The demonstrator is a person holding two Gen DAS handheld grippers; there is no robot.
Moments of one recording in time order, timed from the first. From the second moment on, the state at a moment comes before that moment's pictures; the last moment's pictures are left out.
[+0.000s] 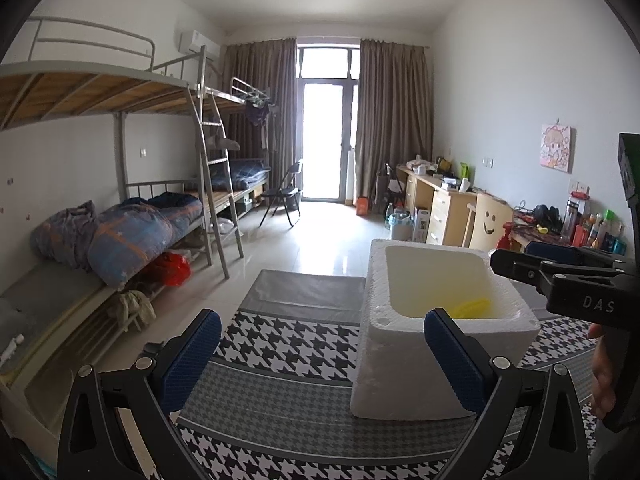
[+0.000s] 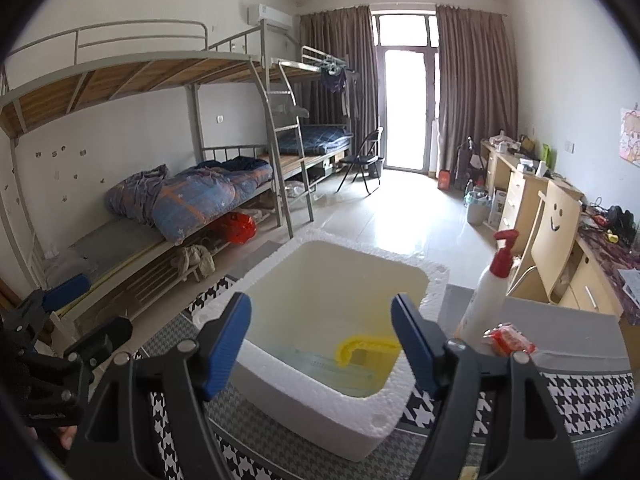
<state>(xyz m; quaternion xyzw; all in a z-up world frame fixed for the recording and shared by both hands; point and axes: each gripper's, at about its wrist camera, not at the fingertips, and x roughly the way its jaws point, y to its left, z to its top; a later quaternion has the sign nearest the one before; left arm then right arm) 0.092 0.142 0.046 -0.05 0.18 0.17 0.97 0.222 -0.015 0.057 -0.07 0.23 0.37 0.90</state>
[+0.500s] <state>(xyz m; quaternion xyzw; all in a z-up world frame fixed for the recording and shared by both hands) 0.088 0.123 0.055 -0.05 0.17 0.15 0.97 0.204 -0.033 0.069 -0.07 0.20 0.35 0.91</state>
